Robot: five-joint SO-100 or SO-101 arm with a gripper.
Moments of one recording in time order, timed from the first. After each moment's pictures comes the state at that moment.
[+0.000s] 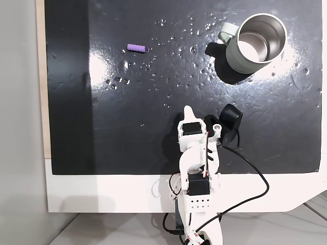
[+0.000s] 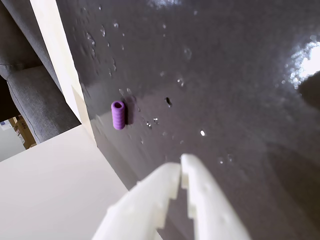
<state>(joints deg) -3.7 189.5 177.7 45.8 -1.7</state>
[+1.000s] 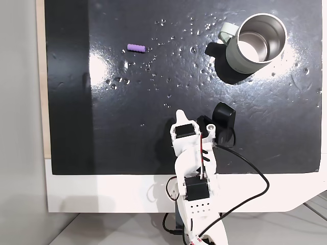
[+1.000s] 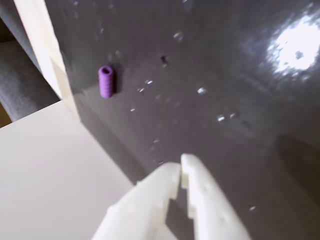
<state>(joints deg) -9.9 178.9 164.0 52.1 -0.5</state>
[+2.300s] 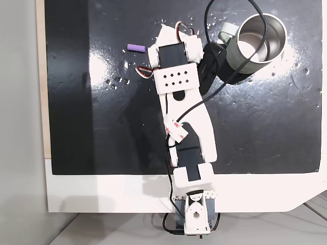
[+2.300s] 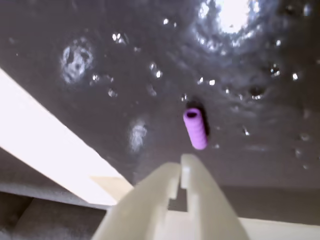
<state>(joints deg) -11.7 68.4 55.2 80.7 34.8</state>
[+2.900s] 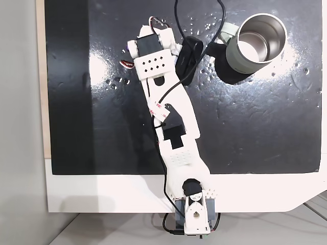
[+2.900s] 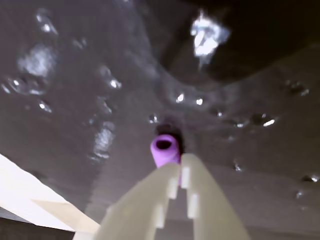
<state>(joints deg) -17.8 48.9 40.4 79.5 34.1</state>
